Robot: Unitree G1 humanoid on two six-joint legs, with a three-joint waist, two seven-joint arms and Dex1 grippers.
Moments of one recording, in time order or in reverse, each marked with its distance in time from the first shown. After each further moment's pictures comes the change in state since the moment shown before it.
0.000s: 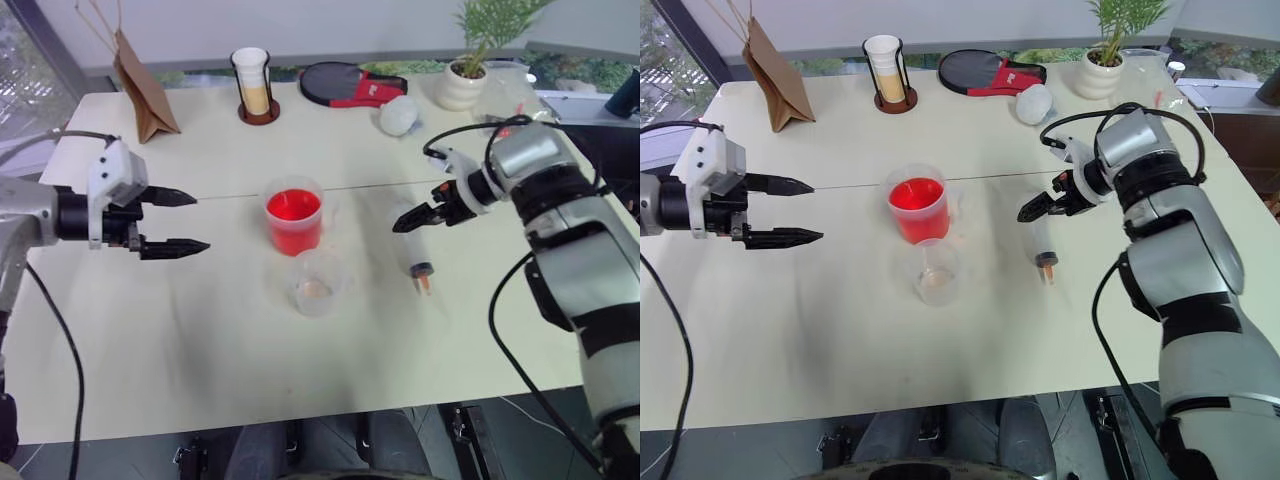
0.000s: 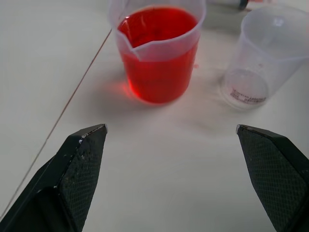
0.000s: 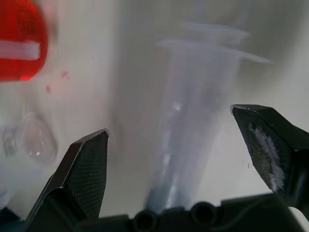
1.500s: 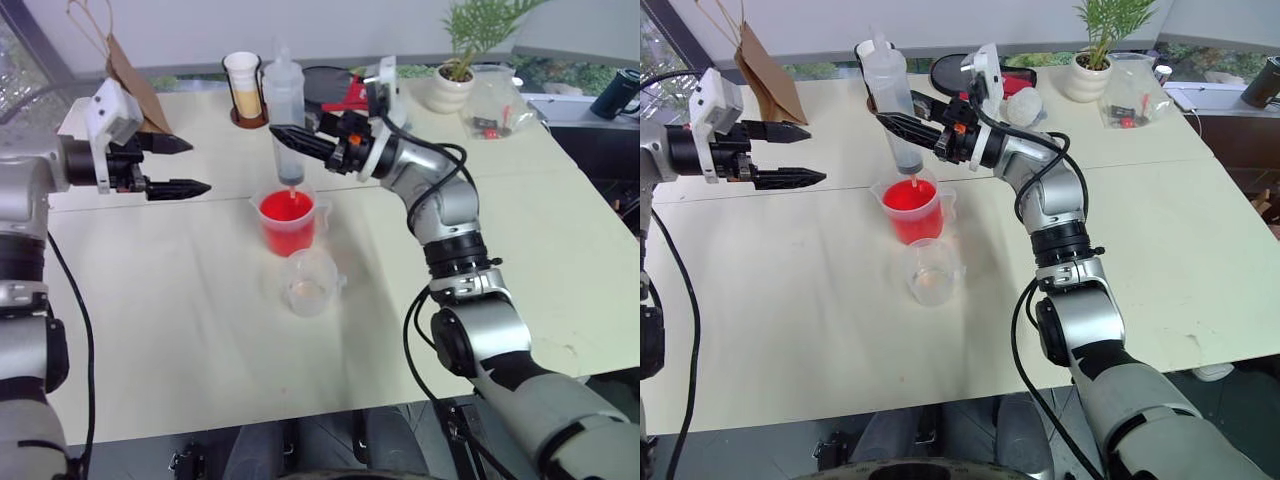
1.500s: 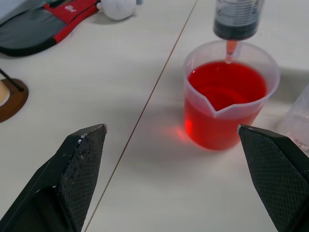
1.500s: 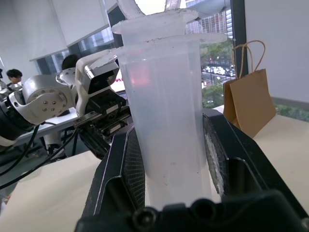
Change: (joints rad) left arm -0.447 -0.168 -0.092 0.516 0.188 -0.151 -0.080; right arm 0.344 0.438 -0.545 -0.597 0.291 -0.960 -0.221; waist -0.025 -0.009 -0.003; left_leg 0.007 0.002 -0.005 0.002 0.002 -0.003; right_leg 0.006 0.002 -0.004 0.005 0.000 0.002
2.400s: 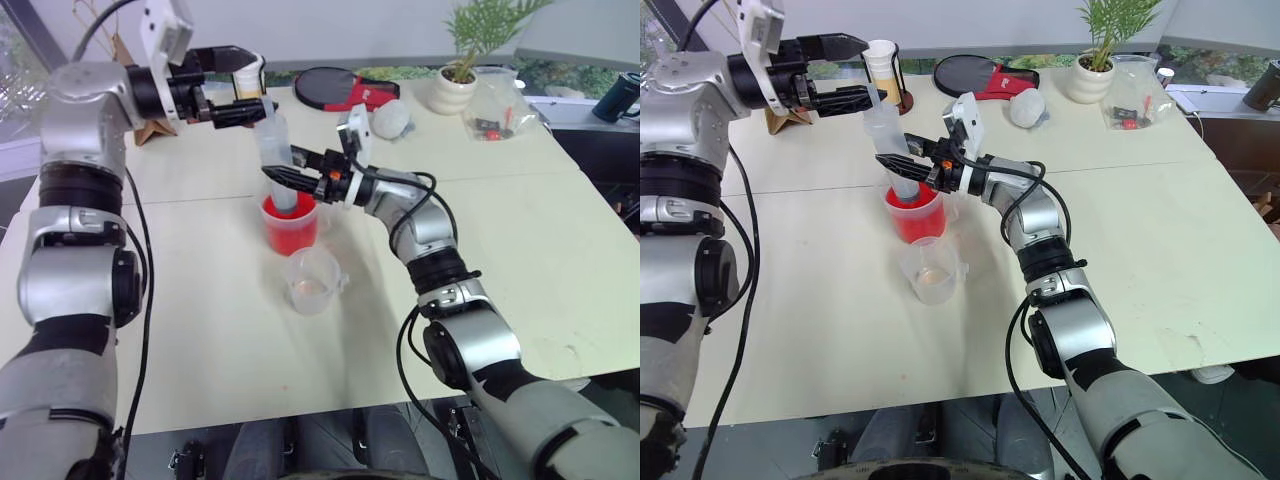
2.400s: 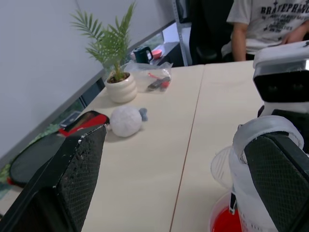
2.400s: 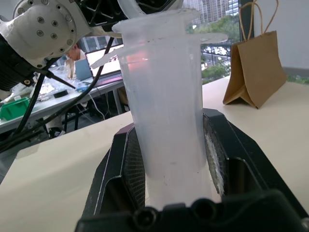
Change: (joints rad) left arm -0.351 -0.307 0.043 0.374 0.025 -0.255 0.059; right arm 0.051 0.042 0.066 0.139 -0.055 -0.112 -0.009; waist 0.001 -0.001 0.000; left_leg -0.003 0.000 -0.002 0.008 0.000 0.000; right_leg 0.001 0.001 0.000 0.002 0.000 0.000
